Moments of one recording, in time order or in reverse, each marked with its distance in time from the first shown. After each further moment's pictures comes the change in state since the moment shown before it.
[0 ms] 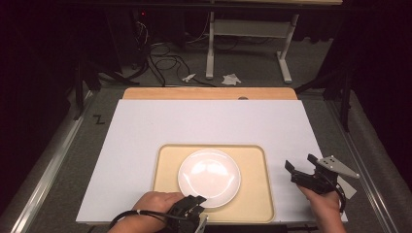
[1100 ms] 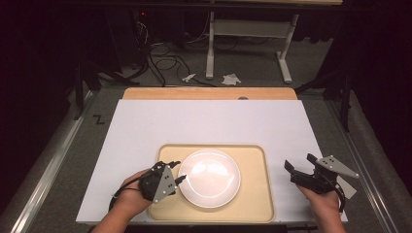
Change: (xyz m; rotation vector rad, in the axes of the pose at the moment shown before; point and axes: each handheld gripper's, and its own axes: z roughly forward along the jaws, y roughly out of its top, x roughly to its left) left arm 0.048 -0.090 -0.019 -0.098 0.177 -0.683; right arm 0.001 0.001 0.001 -0.005 0.008 -0.010
